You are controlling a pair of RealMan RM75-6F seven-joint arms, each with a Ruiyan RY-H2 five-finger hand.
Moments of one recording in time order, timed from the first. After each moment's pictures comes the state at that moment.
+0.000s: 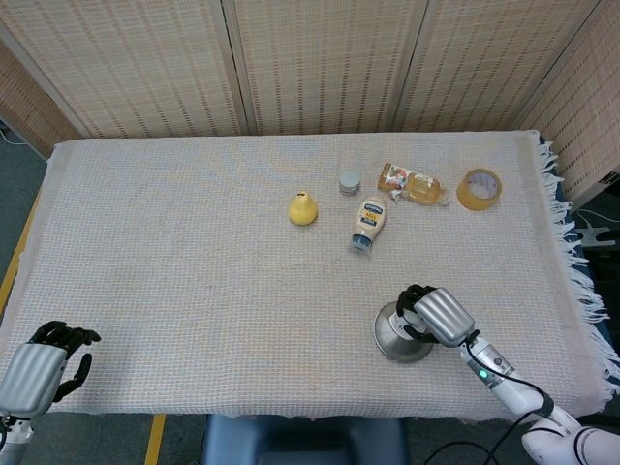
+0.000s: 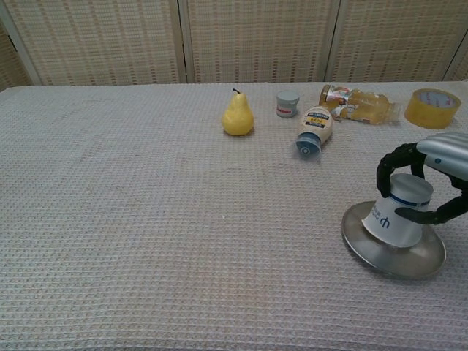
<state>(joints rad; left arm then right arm) -0.08 -1.11 0.04 -1.61 1.69 1.54 0.07 0.49 -1.47 -0.07 -1.18 -1.70 1.22 0.19</state>
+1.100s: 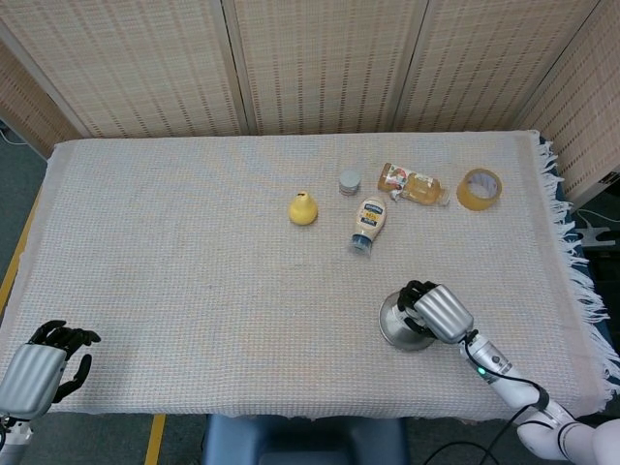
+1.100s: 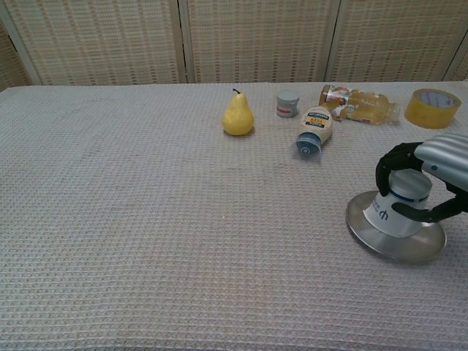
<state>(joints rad) -0.08 -1.11 0.04 -1.61 1.69 1.55 0.07 0.48 -1.63 -0.08 -0.85 -1.76 1.33 0.25</state>
